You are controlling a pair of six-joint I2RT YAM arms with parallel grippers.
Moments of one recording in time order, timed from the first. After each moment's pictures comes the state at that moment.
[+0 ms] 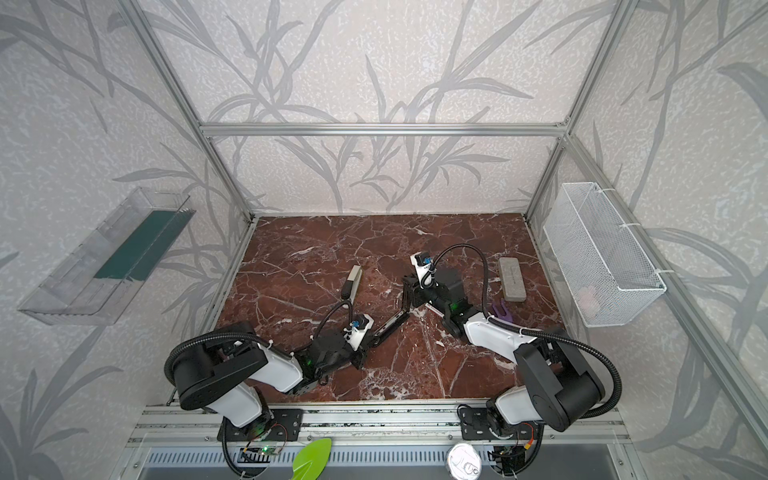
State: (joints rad) left arm -0.94 1.63 0.23 0.96 -0.07 -0.13; right arm 0.55 1.41 0.60 0.49 -0.16 0.11
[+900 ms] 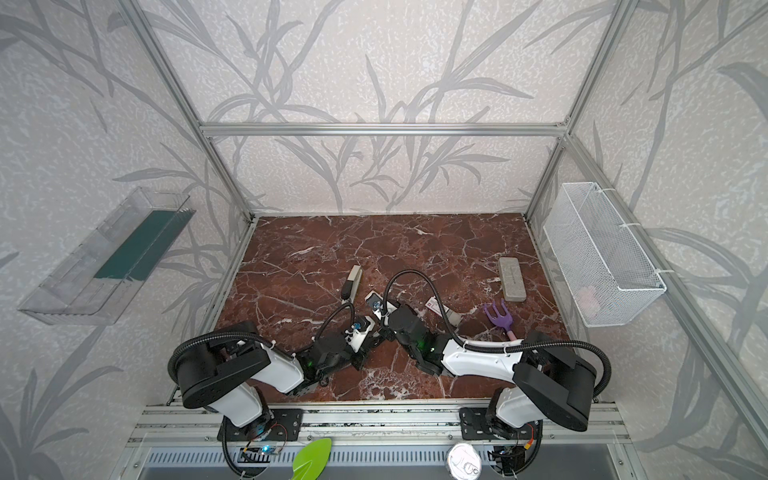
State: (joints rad) left arm -0.95 1.64 0.23 0.97 -0.10 -0.10; right arm 1.04 1.43 0.59 0.45 0.42 -0.17
